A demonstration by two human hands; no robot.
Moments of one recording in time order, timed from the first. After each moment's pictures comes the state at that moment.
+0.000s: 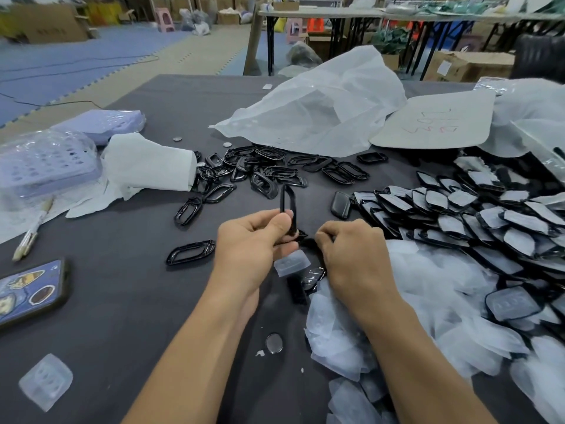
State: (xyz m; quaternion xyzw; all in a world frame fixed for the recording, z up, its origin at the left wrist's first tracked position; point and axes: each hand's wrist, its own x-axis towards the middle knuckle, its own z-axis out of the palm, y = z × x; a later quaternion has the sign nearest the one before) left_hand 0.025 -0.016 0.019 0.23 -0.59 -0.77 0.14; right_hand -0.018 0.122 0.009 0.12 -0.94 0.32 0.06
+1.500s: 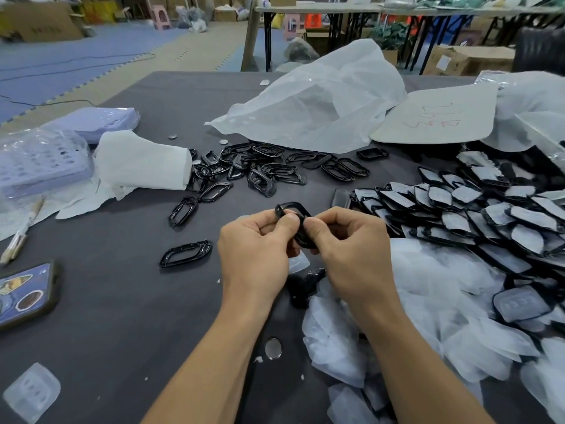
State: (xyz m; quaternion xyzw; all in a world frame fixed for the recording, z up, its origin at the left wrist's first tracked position) left_hand 0.023 -0.002 0.010 0.19 -0.67 -0.68 0.22; right_hand -0.012 0.114 0.005 0.13 -0.75 0.65 0.06
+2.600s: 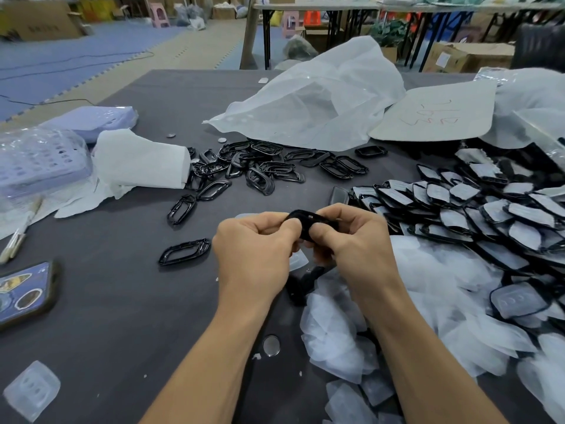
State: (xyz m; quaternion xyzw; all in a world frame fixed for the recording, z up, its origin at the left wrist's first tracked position) left_hand 0.031 0.000 0.017 0.19 -0.72 -0.62 0.23; right_hand -0.017 0.125 0.008 0.10 -0.68 0.73 -0.05
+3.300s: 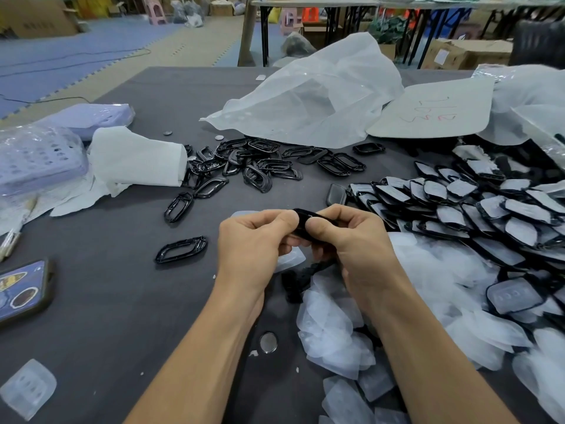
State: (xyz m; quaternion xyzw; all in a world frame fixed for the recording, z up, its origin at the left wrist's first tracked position) left_hand 0.026 -0.001 0.019 0.19 -0.66 -0.71 0.16; right_hand -0.019 0.125 0.012 0.06 -0.62 0.77 -0.12
